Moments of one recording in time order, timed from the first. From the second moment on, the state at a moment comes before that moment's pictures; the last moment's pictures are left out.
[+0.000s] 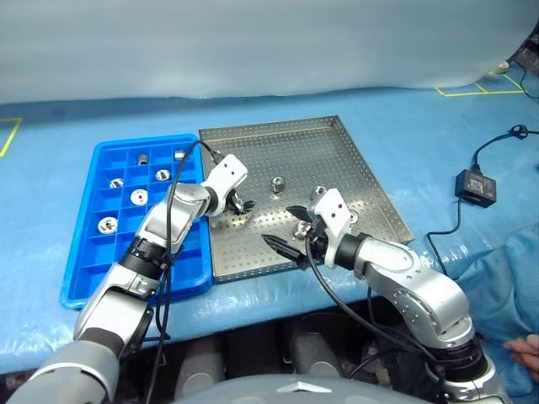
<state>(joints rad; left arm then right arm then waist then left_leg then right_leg) -0.66 0.39 -0.33 0.21 -0.06 0.73 -0.57 -0.14 -0.43 0.19 -0.61 0.46 0.82 0.45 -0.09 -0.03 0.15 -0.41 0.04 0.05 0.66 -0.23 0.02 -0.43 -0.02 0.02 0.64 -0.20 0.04</state>
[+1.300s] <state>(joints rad) -0.28 0.46 0.18 -0.60 -0.31 1.07 -0.46 -0.26 -0.37 0.25 -0.50 0.48 0.77 0.61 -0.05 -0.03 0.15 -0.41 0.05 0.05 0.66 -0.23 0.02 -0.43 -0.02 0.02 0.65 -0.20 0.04</state>
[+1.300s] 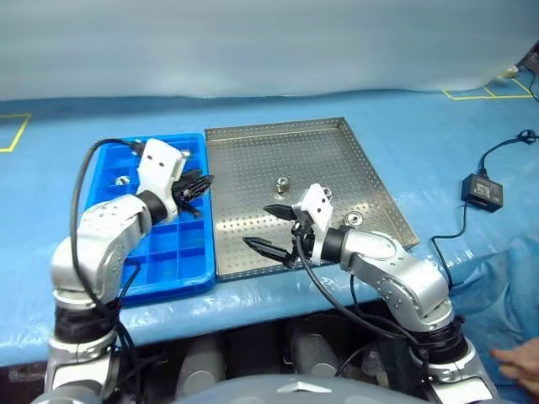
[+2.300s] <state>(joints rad) 0.15 0.38 0.46 -0.94 -0.25 1.27 -0.18 -0.33 -0.35 0.34 -0.38 0.47 0.74 0.68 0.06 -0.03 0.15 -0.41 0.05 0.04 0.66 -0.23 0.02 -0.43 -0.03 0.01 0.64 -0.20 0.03</state>
